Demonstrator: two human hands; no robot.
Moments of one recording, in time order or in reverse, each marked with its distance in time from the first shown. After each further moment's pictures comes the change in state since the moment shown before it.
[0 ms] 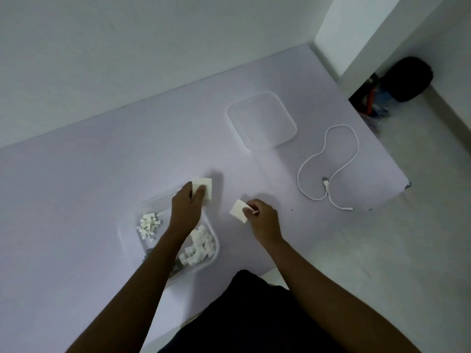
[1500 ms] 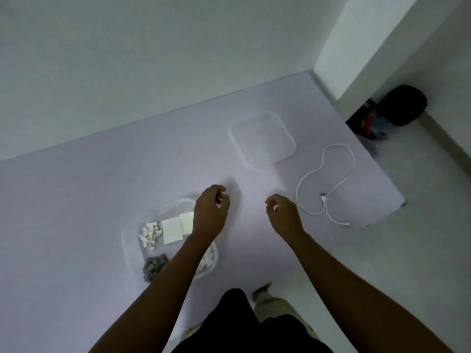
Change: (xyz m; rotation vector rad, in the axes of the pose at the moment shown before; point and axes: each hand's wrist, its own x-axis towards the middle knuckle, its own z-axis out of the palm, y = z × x) left_hand -0.011 0.031 0.030 0.036 0.099 0.239; right_hand 0.036 -0.001 -0.055 -0.183 0.055 -0.142
